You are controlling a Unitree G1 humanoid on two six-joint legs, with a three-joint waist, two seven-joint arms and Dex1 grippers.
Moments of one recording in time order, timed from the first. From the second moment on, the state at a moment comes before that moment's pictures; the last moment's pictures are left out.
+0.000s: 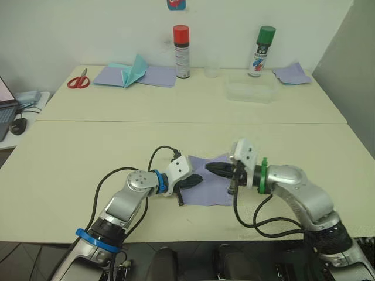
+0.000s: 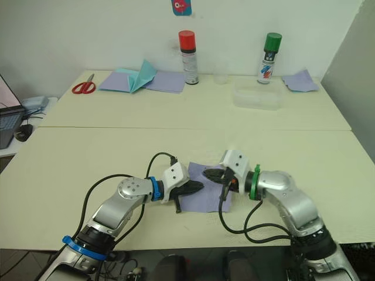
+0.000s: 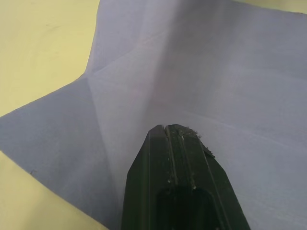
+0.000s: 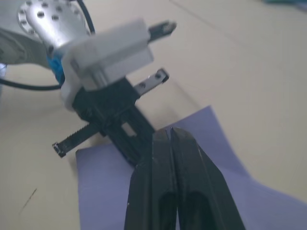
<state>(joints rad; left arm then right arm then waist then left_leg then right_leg) -0.36 0.49 -0.33 0.02 -0.11 0.30 -0.89 -0.34 -0.47 0.30 -0.31 0.31 0.57 0.78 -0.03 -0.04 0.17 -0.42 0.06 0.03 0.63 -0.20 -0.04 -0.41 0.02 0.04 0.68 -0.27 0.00</state>
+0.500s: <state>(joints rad) -0.35 0.49 -0.32 0.01 -0.11 0.30 -0.89 -0.39 -0.32 0.25 0.01 0.17 0.53 0.57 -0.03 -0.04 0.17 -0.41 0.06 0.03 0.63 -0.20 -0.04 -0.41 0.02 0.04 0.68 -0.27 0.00</state>
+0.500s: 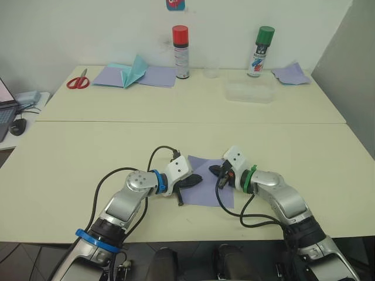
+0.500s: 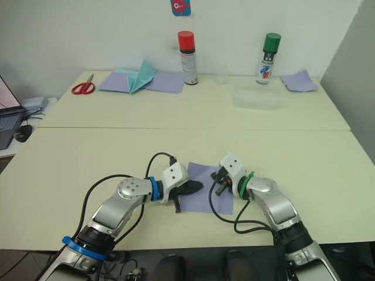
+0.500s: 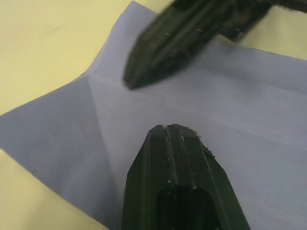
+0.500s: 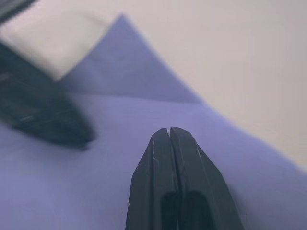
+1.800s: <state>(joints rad) -0.33 0.43 -0.27 -0.01 -0.13 0.40 -0.78 -0.30 -0.27 0.01 -0.11 0.35 0.74 0.53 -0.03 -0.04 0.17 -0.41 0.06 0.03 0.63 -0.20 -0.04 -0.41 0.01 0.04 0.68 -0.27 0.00</state>
